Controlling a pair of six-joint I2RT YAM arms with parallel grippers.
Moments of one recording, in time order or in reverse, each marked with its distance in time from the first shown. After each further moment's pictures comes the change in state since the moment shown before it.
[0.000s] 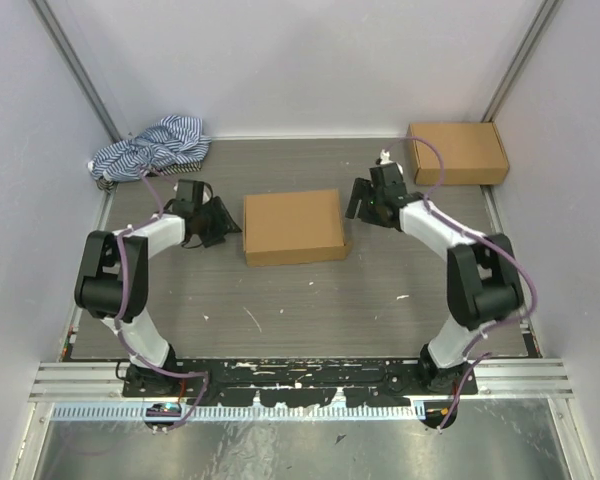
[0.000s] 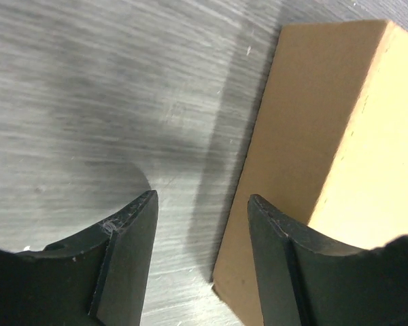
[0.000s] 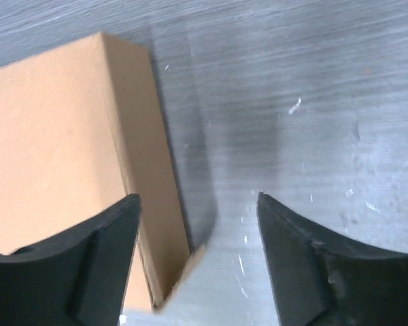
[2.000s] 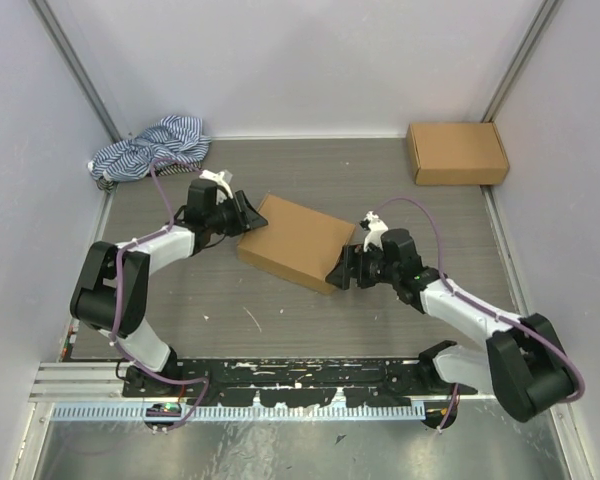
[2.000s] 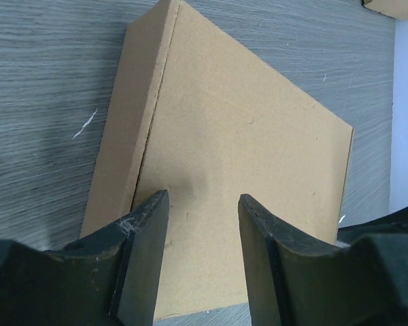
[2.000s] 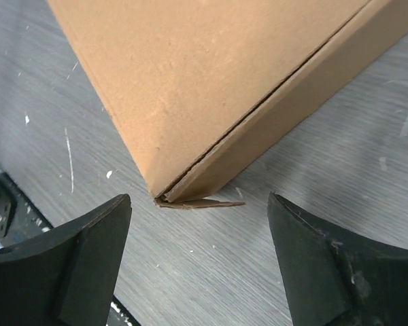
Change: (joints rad) left arm -0.122 -0.106 -0.114 0.318 0.190 0.037; right arm 0.119 -0.578 -0.724 0.371 -0.478 -0.093
